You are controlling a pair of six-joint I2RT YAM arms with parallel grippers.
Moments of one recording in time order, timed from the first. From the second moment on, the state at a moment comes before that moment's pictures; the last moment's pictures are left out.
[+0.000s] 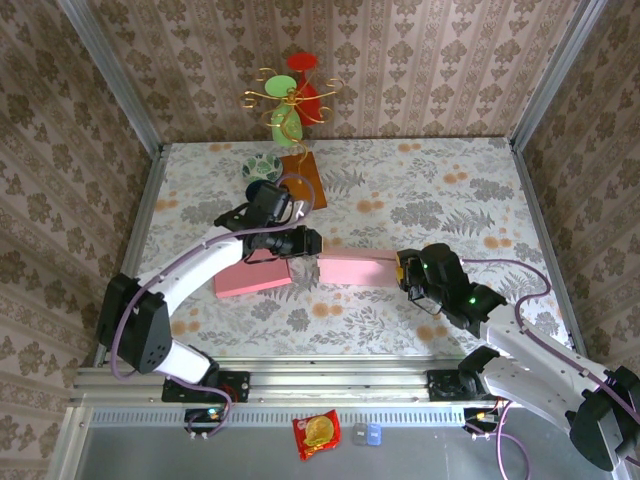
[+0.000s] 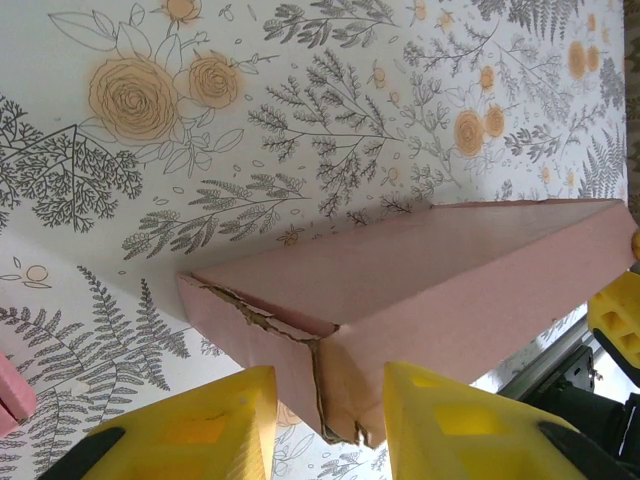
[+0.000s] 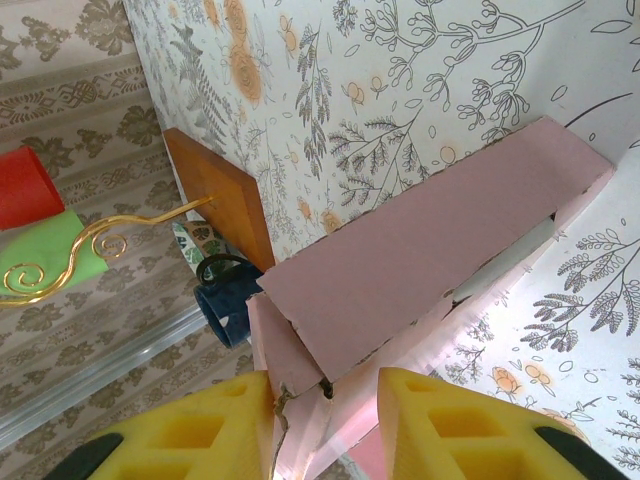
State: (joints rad) left arm -0.62 1.48 1.11 -0.58 0.44 -0.56; right arm 0.55 0.87 0.50 -0.25 0.10 1.88
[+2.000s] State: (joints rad) left arm -0.74 1.28 0.82 -0.31 0.30 -0.50; right arm 0.49 0.95 0.45 -0.18 -0.03 1.86
